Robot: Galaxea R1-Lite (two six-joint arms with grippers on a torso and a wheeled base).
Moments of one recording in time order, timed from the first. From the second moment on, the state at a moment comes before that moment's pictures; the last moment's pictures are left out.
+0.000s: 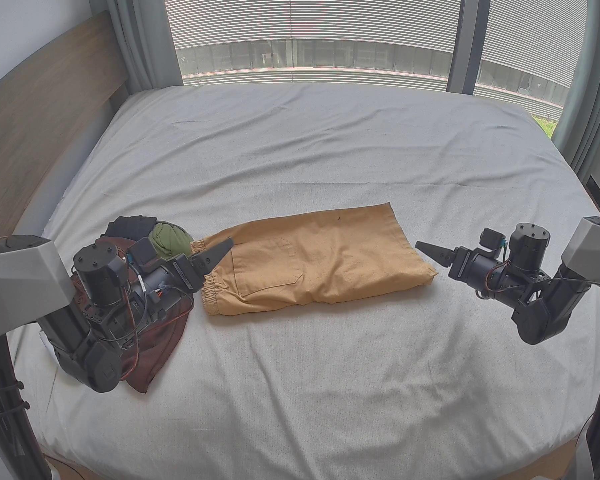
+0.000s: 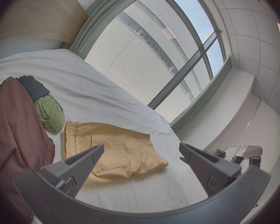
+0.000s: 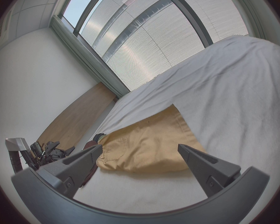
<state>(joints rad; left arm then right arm) -0.25 2.12 -0.58 -1.55 -0.31 -0.59 0.12 2.21 -0.79 -1.29 0.48 0.47</state>
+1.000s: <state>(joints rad) -0.25 2.25 -0.59 -1.55 -0.30 -0.50 0.14 2.45 -0.87 -1.29 0.47 0.61</state>
